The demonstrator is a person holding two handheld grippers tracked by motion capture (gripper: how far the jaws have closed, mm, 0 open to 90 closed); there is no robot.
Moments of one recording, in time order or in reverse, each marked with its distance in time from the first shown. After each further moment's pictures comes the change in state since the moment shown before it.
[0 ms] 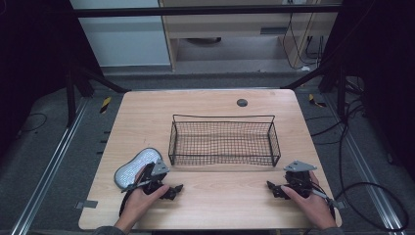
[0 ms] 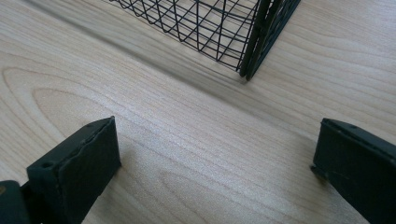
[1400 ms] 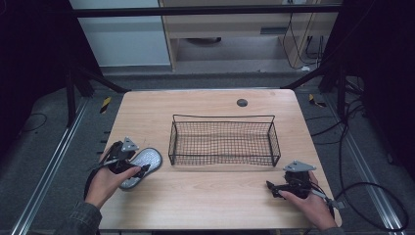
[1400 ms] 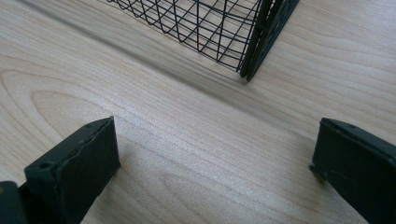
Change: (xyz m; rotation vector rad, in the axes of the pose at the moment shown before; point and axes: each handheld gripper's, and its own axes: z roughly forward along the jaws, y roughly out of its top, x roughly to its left) left arm 0.077 0.025 -0.078 0.156 0.195 -0.030; right arm 0.002 0.000 0.001 -0.003 -0.015 -0.003
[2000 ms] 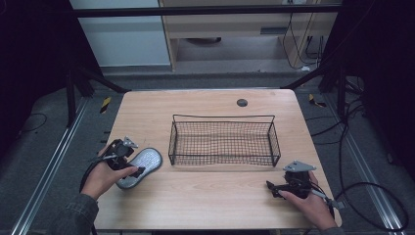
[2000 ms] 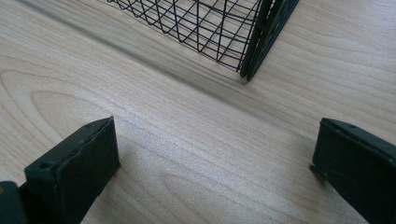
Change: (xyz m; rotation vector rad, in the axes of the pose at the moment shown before) left arm 0.016 0.001 0.009 0.189 -0.032 0.019; right arm 0.000 0.000 0.000 0.001 0.000 0.005
